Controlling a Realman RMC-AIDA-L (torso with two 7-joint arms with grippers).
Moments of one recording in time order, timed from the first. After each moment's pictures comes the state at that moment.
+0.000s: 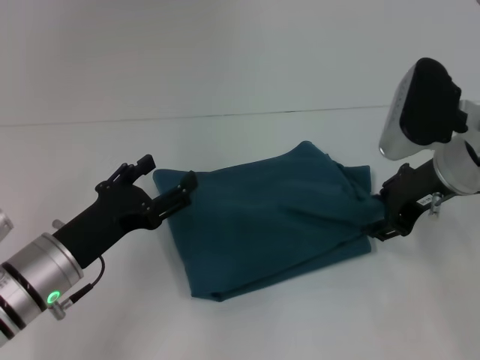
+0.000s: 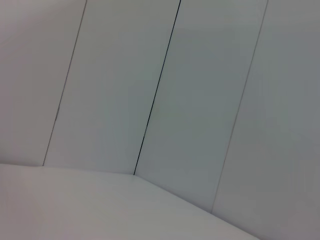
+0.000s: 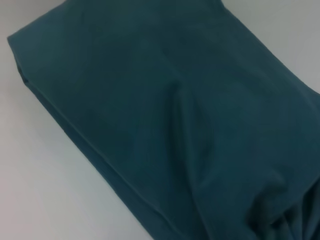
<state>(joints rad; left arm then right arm) -0.35 -2.17 -1.85 -0.52 -2.19 1.12 -0.99 0.70 2.09 -1.10 -1.14 -2.73 -1.43 1.97</state>
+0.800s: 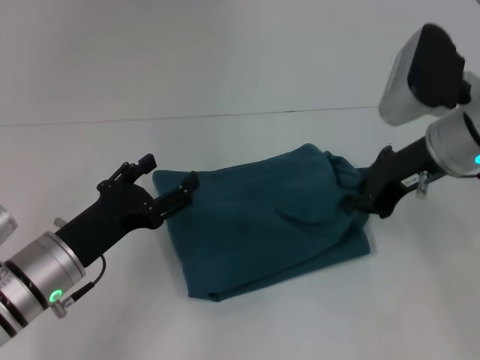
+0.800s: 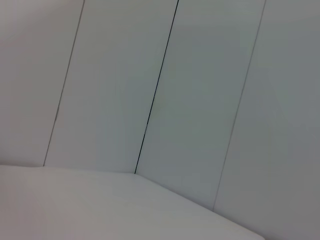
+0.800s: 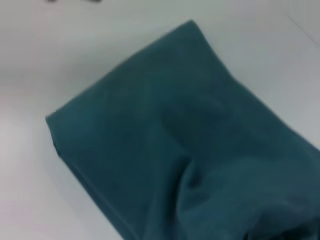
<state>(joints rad) -0.36 -2.17 -1.85 -0.51 -2.19 1.12 -0.97 0.74 2.08 -1.03 -1.16 -2.61 -1.51 1.99</state>
